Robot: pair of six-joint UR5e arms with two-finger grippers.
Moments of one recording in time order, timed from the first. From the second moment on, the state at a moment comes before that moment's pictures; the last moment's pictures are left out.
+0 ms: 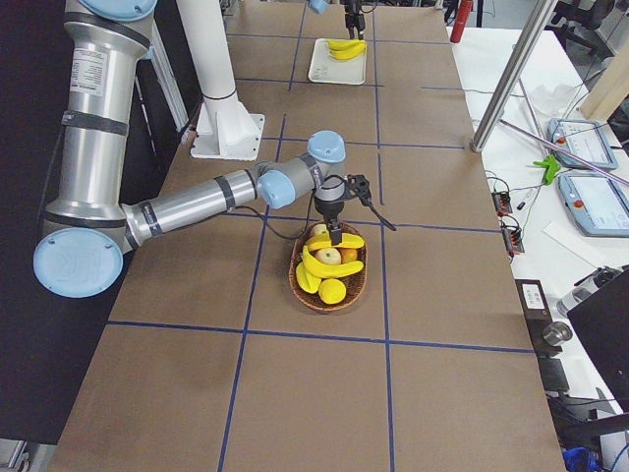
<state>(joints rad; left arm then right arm) -1.07 -1.55 -1.70 -2.43 -2.30 -1.45 1.09 -1.77 2.05 -1.36 2.18 0.41</state>
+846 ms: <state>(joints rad) -1.07 -1.55 -1.70 -2.43 -2.30 -1.45 1.04 -1.81 1.96 -1.31 2.09 0.73</state>
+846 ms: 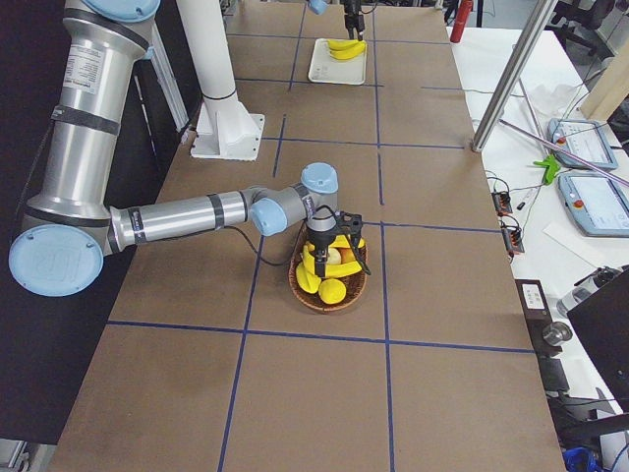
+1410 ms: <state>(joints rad) -1.07 -1.54 -1.71 -2.44 -2.30 -1.46 0.96 -1.81 1.93 -1.31 2.06 0.77</state>
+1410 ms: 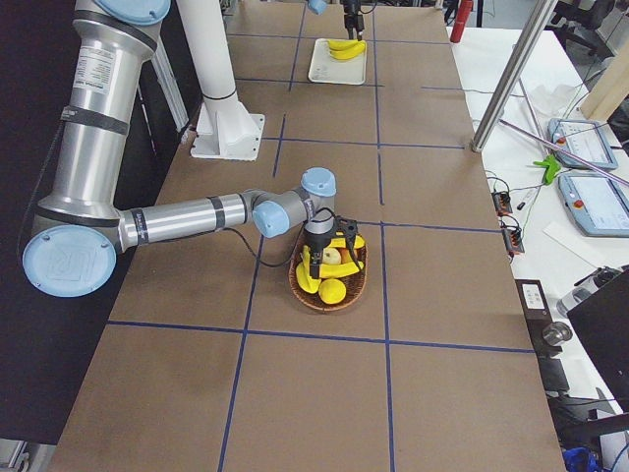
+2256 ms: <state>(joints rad) -1.06 -1.54 -1.71 -2.44 -2.30 -1.46 0.92 -1.80 1.91 -1.31 2.03 0.77</state>
